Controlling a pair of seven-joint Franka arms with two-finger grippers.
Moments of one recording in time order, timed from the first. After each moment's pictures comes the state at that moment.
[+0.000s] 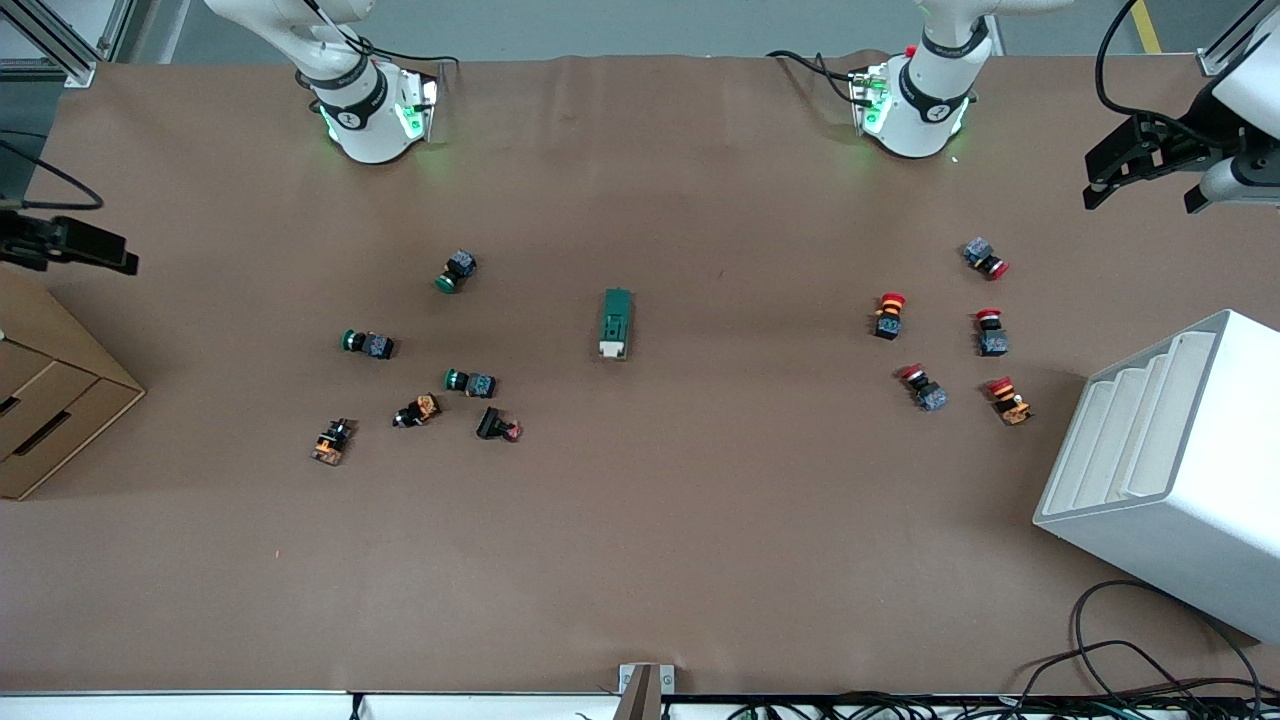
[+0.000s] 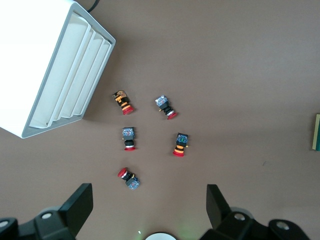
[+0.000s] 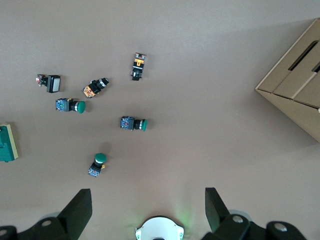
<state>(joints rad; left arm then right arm) -0.06 -0.07 -0.06 -1.52 0.01 1.44 -0.03 -0.05 0.16 -0.02 -1.28 0.00 1.26 0.00</state>
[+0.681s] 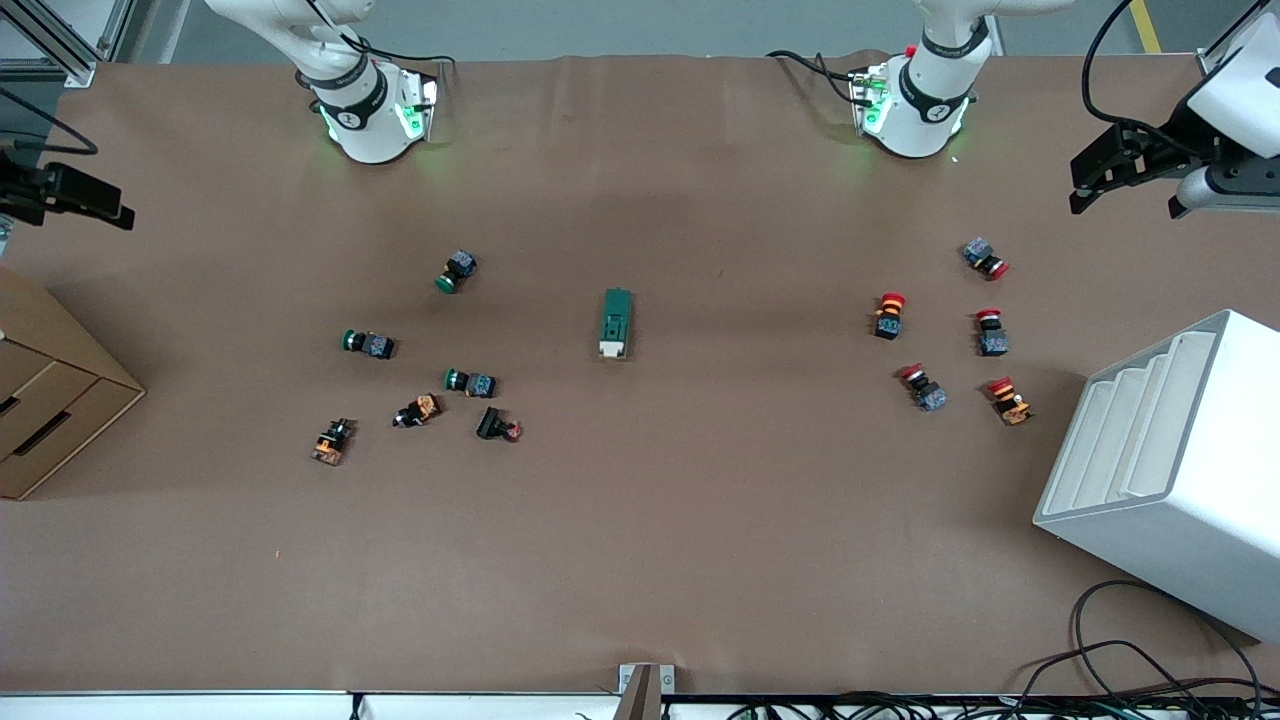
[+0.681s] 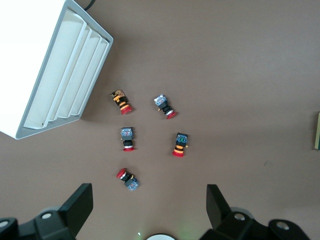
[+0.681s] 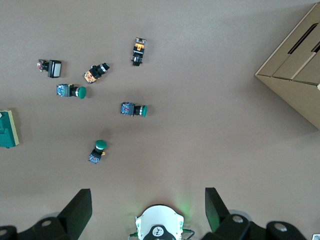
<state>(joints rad) -0.06 -0.09 -0.06 -1.56 0.01 1.47 -0.03 -0.05 0.02 -0.01 -1.43 0.00 1.27 0.00</state>
